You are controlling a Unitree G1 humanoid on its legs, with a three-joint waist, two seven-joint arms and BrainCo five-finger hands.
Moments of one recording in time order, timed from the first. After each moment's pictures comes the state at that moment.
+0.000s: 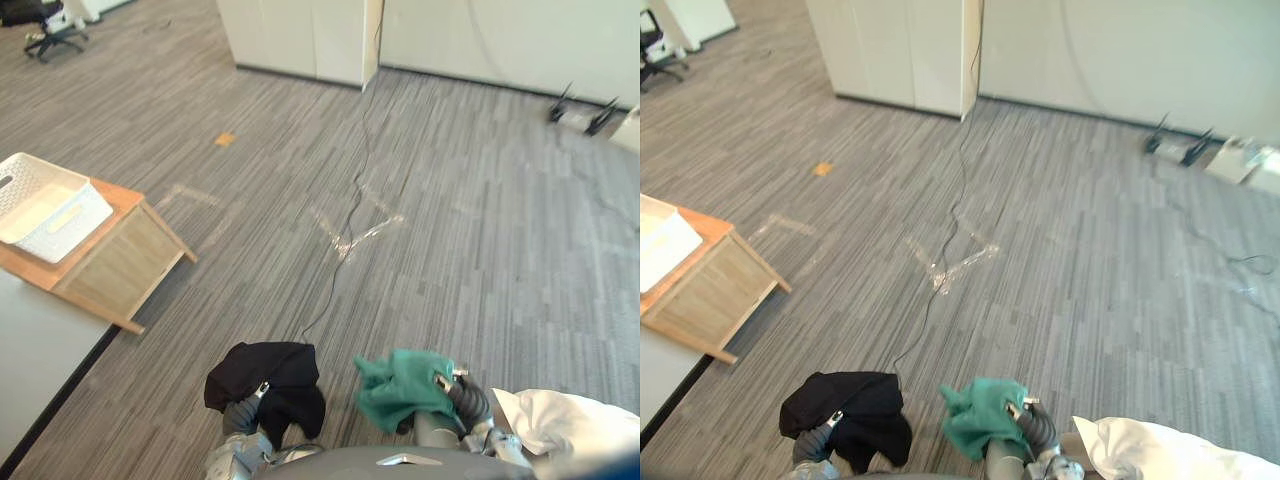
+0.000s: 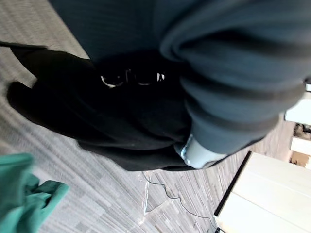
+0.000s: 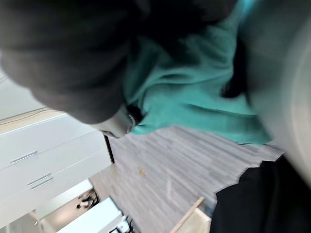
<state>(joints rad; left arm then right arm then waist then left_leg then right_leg) 0.38 0.06 -0.06 0.59 -0.64 -0.33 -0.12 0.34 -0.13 0.10 0.53 0.44 -0.38 0.33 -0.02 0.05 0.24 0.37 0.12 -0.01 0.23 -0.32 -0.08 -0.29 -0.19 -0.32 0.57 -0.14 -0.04</state>
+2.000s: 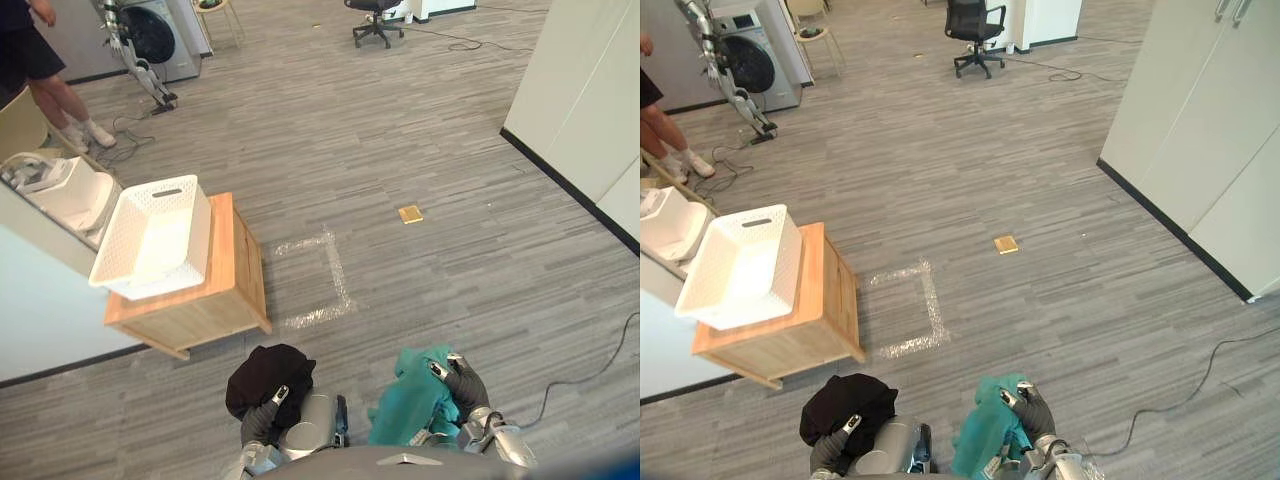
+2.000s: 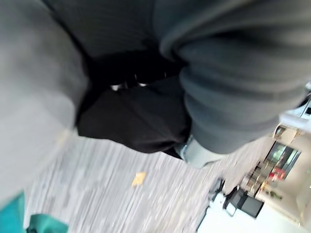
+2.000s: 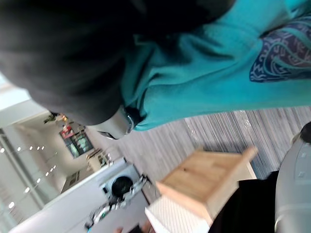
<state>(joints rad) 0.42 0.07 -0.11 0.52 -0.77 -0.22 -0.36 0.39 -0.18 0.12 0.44 0.48 -0.30 0.34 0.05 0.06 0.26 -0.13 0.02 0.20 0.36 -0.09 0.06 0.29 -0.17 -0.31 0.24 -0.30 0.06</state>
